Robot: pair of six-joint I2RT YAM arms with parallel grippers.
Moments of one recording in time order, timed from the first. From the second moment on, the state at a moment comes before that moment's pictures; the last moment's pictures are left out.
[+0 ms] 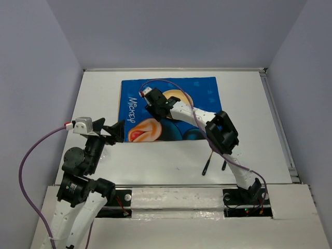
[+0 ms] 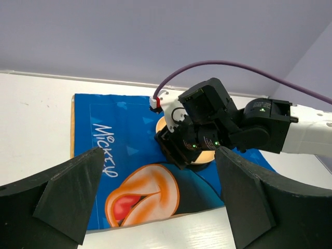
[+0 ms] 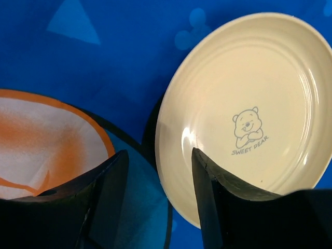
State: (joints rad) left arm -0.38 0.27 0.64 -0.25 -0.13 -0.28; right arm 0.83 2.32 1.99 -0.56 0.34 -0.11
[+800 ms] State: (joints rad) left arm -0.37 0.20 0.77 -0.22 -0.37 -0.29; right arm 1.08 2.16 1.88 -0.14 -0.12 0.42
